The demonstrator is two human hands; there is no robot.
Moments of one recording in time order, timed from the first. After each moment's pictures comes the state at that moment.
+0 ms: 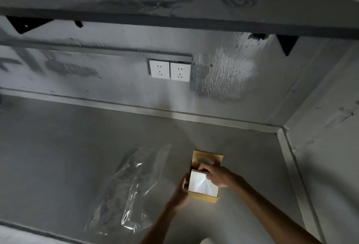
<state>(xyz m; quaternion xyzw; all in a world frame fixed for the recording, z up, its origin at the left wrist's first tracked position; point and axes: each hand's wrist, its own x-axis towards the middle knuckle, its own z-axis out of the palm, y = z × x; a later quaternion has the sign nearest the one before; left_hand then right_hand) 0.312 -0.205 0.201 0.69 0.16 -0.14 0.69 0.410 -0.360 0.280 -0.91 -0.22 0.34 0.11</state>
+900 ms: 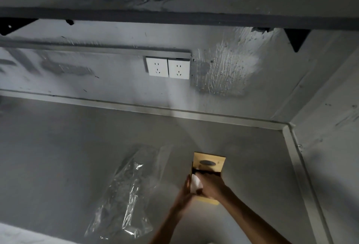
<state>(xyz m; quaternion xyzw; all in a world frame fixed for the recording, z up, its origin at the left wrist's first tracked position) 0.325 -0.203 0.092 0.70 0.17 -0.17 0.67 0.390 -0.330 0.239 -0.93 -0.25 0.27 0.04</state>
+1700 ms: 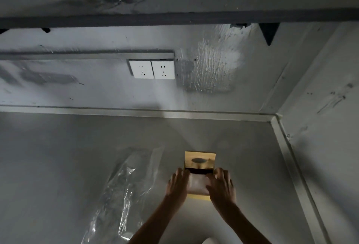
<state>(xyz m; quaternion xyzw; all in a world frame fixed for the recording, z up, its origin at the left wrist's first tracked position) 0.327 -0.205 0.221 0.98 0.01 -0.11 0.19 0.341 -0.376 0.239 -0.98 -0.05 0.07 0.17</state>
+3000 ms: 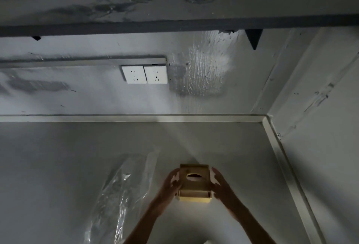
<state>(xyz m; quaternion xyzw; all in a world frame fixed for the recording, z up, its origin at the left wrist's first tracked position) 0.331 -0.181 0.238 0.68 0.15 -0.22 0.68 0.347 -0.413 0.227 -0.70 0.09 0.26 0.66</state>
